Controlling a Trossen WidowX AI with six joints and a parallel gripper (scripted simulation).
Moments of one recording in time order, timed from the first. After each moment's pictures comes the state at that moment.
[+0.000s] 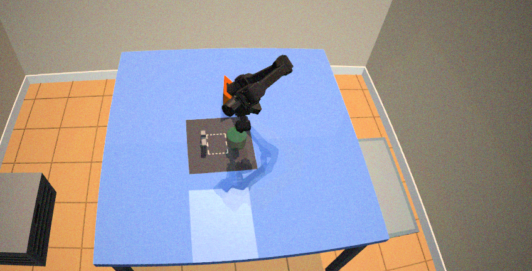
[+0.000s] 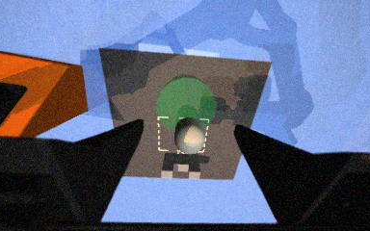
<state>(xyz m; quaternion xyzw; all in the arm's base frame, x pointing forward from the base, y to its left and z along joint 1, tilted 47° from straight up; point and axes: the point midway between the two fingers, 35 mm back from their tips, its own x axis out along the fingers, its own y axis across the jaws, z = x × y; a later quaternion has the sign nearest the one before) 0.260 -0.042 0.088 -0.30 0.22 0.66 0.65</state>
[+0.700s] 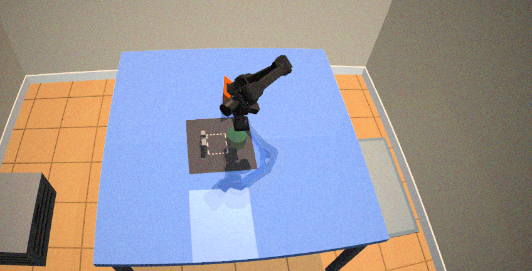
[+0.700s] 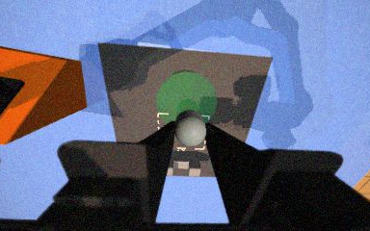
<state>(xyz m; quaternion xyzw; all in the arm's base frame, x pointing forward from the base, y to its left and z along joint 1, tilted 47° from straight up) 0.261 -0.048 0.083 -0.30 0.22 0.66 0.65</state>
